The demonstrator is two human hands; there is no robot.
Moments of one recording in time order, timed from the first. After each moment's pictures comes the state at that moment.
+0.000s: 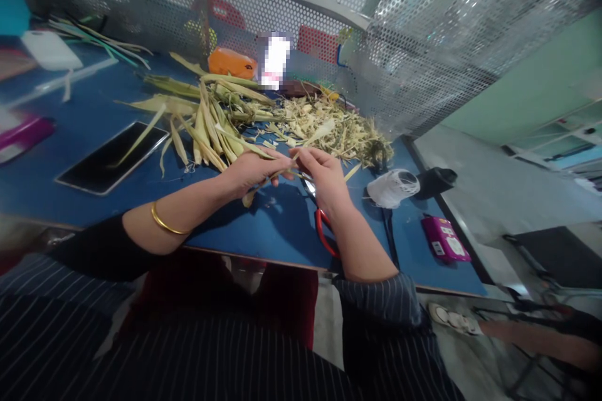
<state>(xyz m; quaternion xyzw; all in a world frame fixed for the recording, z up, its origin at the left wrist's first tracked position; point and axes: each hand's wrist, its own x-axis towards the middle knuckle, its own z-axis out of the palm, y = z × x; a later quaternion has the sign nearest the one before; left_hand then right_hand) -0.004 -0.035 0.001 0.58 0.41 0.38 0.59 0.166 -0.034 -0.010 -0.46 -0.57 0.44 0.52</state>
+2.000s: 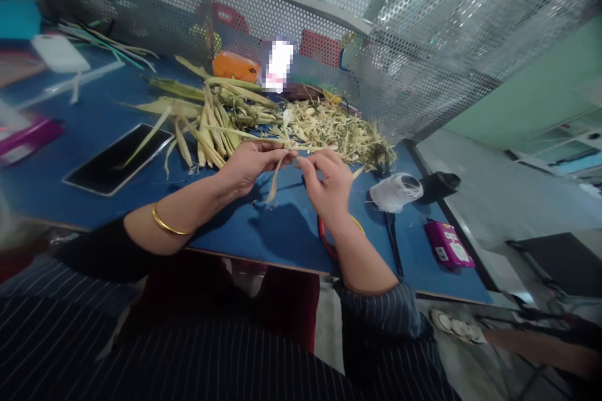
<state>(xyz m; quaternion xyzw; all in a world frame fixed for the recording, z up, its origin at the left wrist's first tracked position) -0.003 -0.028 -0.002 0.42 0.35 0.51 0.66 0.161 -0.056 0.005 -0.47 -0.74 0.07 0.48</state>
